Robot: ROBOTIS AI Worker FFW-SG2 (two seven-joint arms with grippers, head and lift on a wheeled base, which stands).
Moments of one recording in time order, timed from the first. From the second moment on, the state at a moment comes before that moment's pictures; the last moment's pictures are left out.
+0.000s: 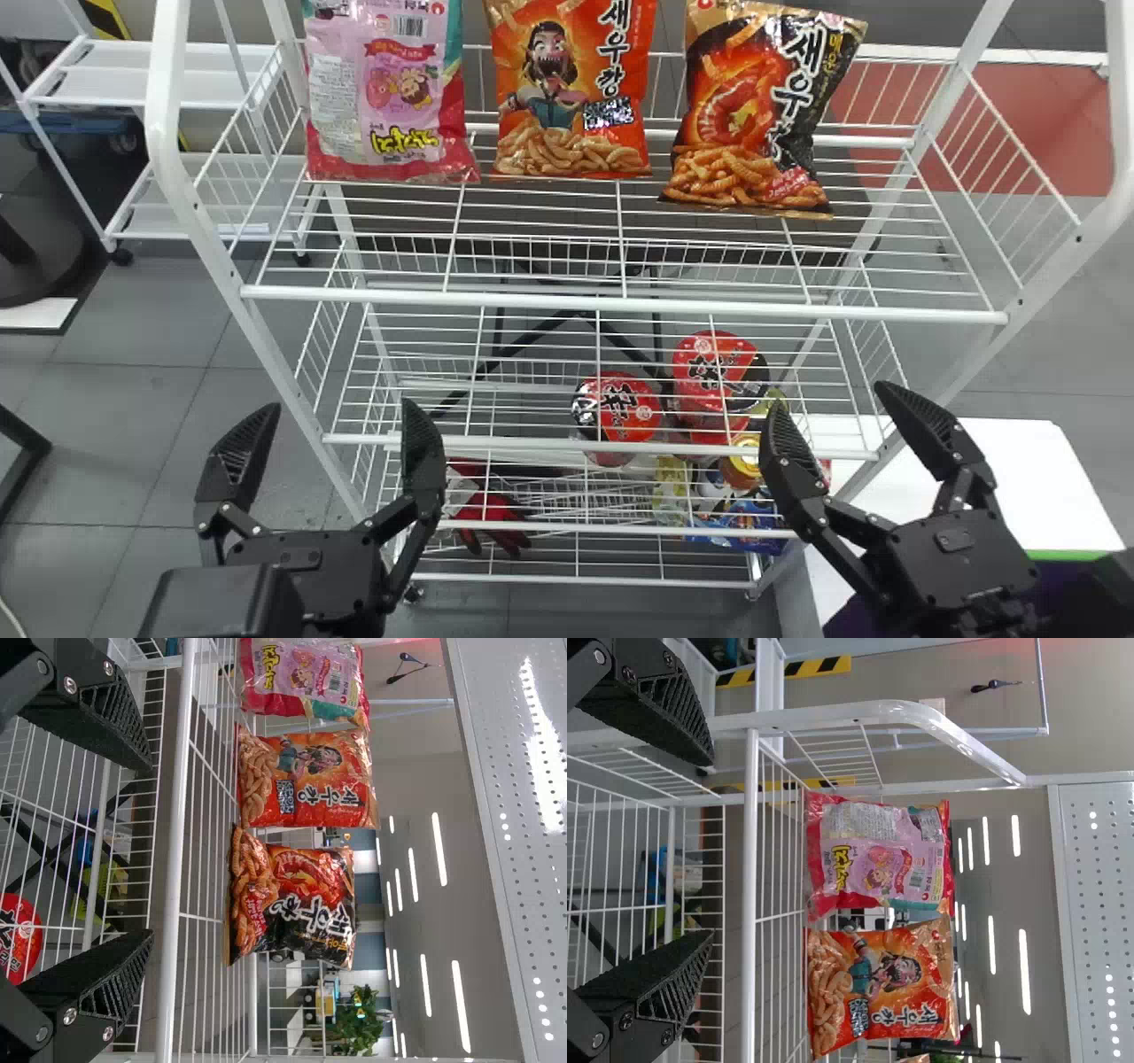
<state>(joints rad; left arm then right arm) 0.86 0.04 -0.24 -2.26 -0.19 -0.05 0.29 0.81 -0.15 0.02 -2.20 -0.15 -0.14 0.16</state>
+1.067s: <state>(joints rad) 0.86 0.04 -0.24 -2.27 -0.20 -0.05 0.29 0.82 -0.15 0.01 -2.21 -0.15 -0.13 0.16</state>
